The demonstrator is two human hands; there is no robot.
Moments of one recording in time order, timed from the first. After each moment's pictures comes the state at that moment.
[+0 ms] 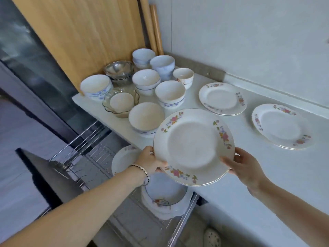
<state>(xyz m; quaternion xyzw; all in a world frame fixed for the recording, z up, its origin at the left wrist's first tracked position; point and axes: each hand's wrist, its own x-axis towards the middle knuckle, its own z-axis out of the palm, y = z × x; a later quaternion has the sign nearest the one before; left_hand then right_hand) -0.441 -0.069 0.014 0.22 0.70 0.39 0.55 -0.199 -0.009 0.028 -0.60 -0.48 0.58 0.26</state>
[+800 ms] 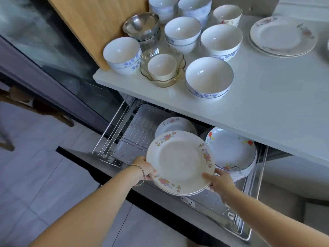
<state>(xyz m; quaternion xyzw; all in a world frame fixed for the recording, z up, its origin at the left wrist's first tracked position) -0.700 -0.169 -0.087 0.16 0.80 0.12 0.56 -0.469 -0.173 -0.128 -0.69 -0.17 0.68 0.19</state>
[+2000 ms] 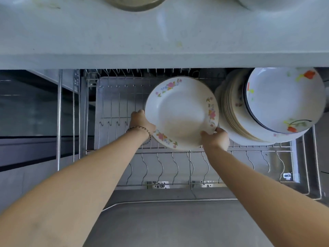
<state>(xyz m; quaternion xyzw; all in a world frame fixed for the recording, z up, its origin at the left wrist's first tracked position) -0.788 0.005 -0.319 0.53 0.73 -0.08 0.41 -0.624 -0.090 -0.329 -0.89 -0.05 0.38 0.24</state>
